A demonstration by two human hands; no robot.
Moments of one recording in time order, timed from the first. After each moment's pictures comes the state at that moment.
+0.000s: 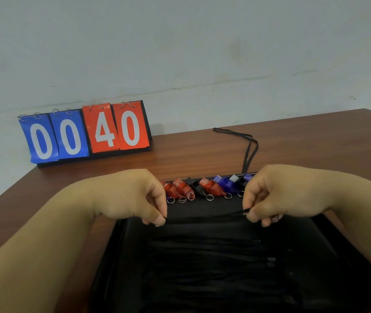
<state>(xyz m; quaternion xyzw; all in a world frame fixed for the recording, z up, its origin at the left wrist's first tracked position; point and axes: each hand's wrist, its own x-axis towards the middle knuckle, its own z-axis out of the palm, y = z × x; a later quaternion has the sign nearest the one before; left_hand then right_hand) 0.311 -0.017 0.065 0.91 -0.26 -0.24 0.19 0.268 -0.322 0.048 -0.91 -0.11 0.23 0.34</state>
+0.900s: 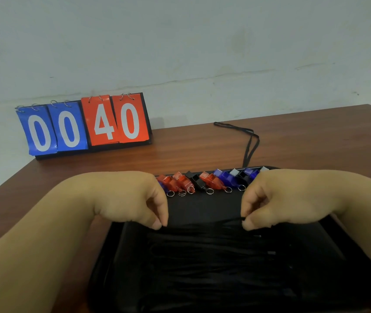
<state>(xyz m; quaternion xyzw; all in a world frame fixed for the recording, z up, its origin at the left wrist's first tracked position) 0.307 -0.016 0.058 0.92 -0.29 -0.25 0.10 0.263 -0.318 0.047 -0.92 -0.20 0.24 0.24</state>
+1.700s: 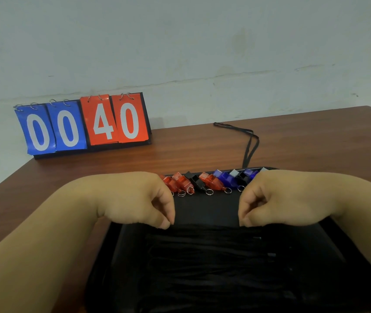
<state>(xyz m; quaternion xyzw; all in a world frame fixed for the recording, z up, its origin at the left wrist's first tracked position) 0.306 -0.024 0.054 0.91 -0.30 -0.26 0.14 0.262 -0.317 0.047 -0.92 -0.21 0.23 0.23</state>
